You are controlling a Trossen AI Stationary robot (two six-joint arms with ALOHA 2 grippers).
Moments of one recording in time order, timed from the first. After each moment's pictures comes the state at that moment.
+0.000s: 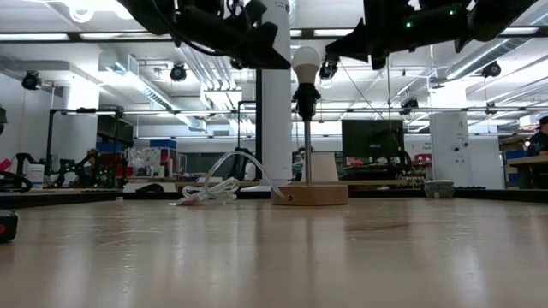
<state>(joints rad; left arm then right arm) 0.29 1.53 1.07 0.29 -0.19 0.28 -0.24 1.09 0.58 0.51 0.11 -0.13</state>
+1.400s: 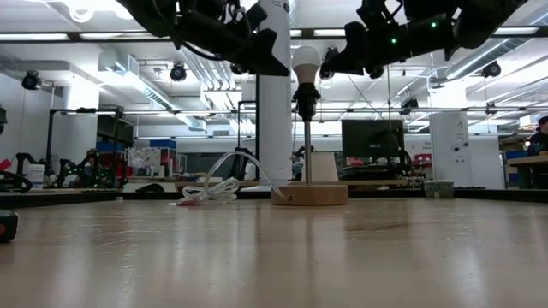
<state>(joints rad) 0.29 1.54 1.08 0.24 -0.16 0.27 -0.28 1.17 0.61 0.53 0.22 -0.19</state>
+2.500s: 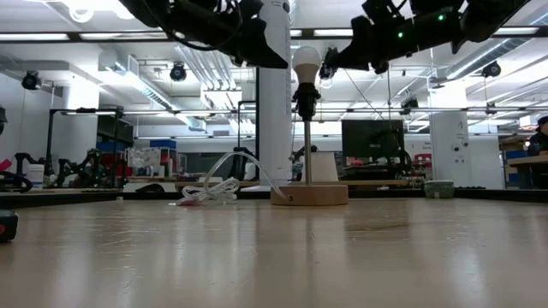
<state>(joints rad) 0.27 1.48 1.08 0.15 -0.10 0.33 -0.26 1.11 0.61 0.45 0.22 -0.19</state>
